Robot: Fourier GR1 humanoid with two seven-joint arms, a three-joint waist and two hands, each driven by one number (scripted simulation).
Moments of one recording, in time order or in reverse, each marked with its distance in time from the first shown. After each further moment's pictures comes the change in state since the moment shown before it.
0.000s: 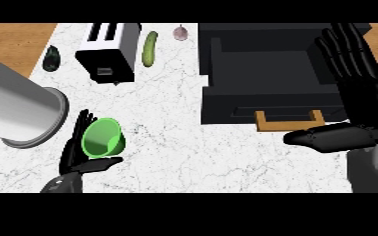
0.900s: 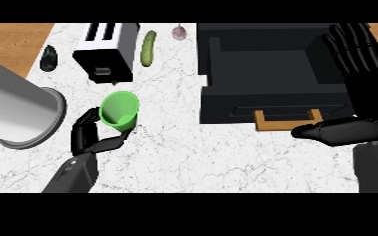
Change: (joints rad) left arm -0.078 -0.073 0.065 -0.089 0.027 0.172 -0.126; right arm -0.020 -0.030 -0.039 0.043 -0.029 0.025 -0.009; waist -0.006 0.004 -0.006
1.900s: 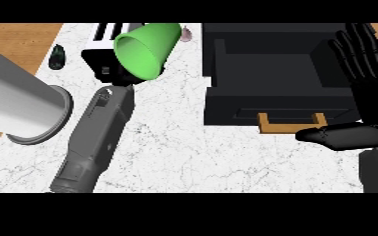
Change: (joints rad) left arm -0.335 -0.125 -0.186 -0.370 0.001 -0.040 0.355; right arm 0.043 -0.007 -0.011 -0.024 0.024 -0.011 0.001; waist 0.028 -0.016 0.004
